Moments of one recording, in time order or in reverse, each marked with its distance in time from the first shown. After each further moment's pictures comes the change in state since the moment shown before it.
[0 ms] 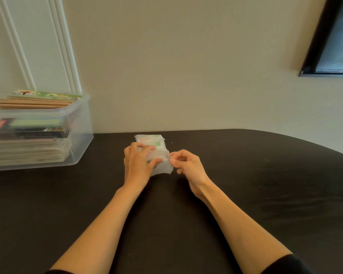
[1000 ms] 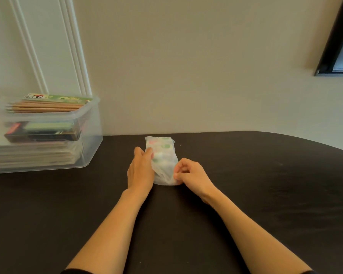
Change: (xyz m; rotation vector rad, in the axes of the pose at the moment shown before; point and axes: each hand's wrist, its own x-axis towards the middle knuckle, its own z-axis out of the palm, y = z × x) left_hand 0.004 -0.006 -0.003 -0.076 0.030 -0.183; right_hand 0.005 0.008 0.008 -0.385 -0.107 -0.063
